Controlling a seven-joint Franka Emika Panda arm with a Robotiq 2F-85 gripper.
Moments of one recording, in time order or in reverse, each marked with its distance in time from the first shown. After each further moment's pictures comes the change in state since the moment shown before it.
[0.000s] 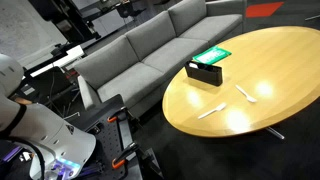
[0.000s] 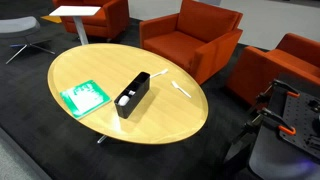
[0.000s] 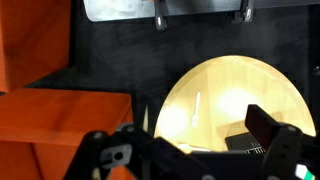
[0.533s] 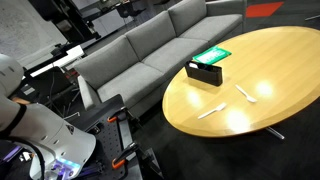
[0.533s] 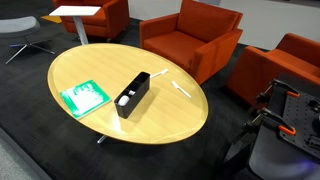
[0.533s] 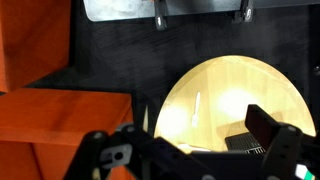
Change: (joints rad) arm 0.001 0.000 0.000 0.000 0.000 0.000 0.000
